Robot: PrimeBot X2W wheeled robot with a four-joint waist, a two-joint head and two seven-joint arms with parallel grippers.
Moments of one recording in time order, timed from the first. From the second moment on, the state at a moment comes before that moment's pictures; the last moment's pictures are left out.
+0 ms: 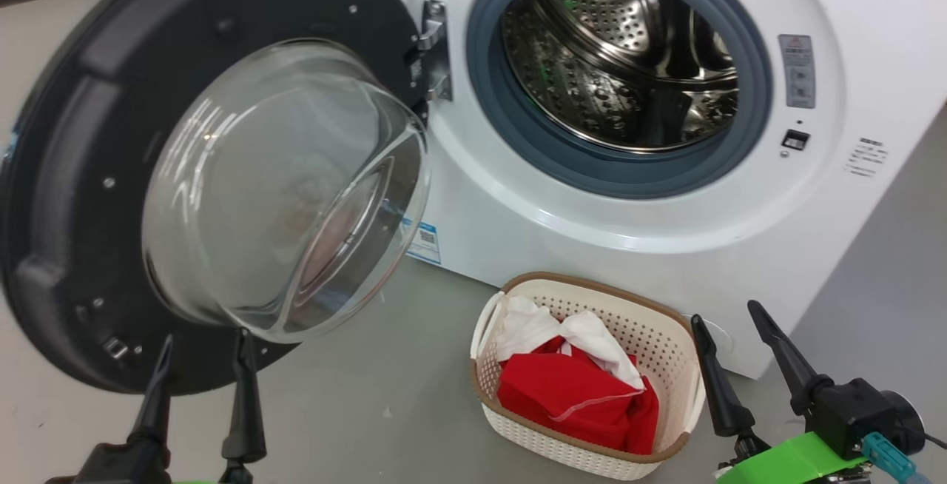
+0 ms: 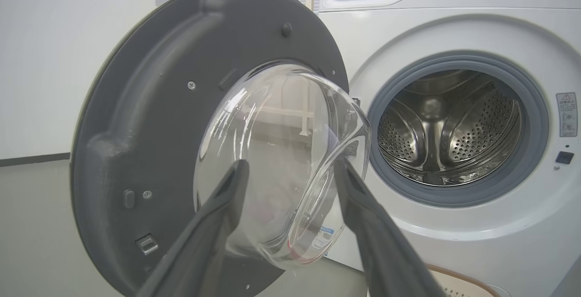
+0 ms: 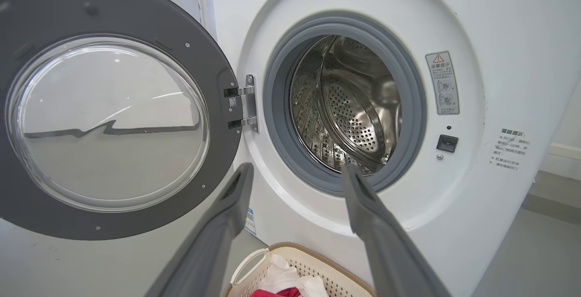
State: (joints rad) left arm 0.04 0.17 -0.10 -0.10 -0.25 0.19 -0.16; right arm 0.05 -0.04 0.01 0.10 0.17 0.12 -0.24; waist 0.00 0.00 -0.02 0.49
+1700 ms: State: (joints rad) left arm -0.75 0.32 0.39 0.57 -1.01 0.15 0.19; right arm 0.04 -0.04 0.02 0.10 0.17 0.12 -0.21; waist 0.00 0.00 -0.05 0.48
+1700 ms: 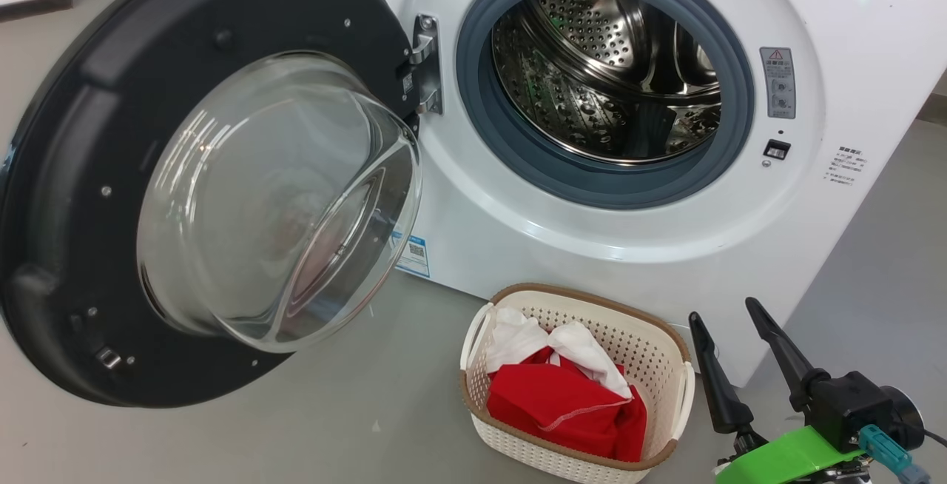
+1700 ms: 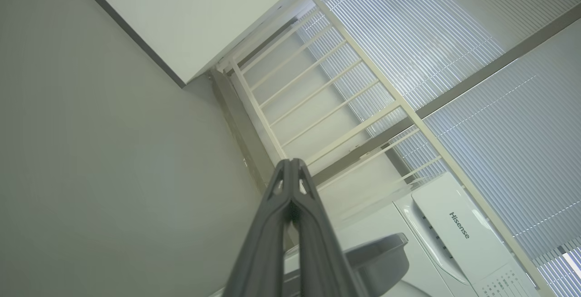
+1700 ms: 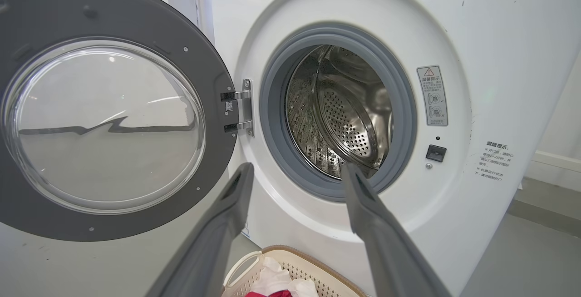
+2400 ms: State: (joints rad) left arm -0.82 0.38 0.35 0.92 -1.09 0.09 0.50; right arm 0.04 -0.04 0.03 0.09 0.17 0.12 -0.21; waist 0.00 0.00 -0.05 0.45
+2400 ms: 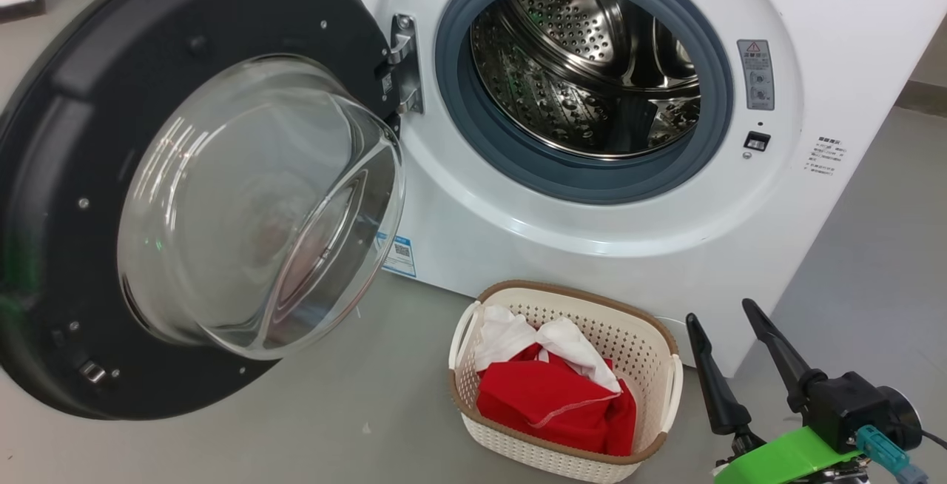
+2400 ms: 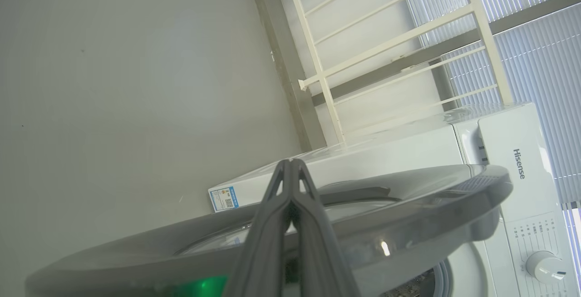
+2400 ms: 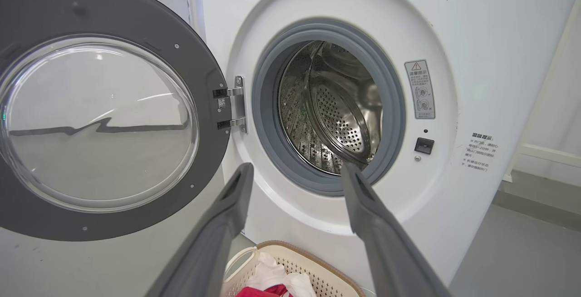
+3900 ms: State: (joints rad) left arm -0.48 0.10 0.30 0.16 -1.23 0.21 0.77; right arm 0.04 -0.04 0.01 0.10 0.18 0.12 -0.21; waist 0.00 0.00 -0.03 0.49
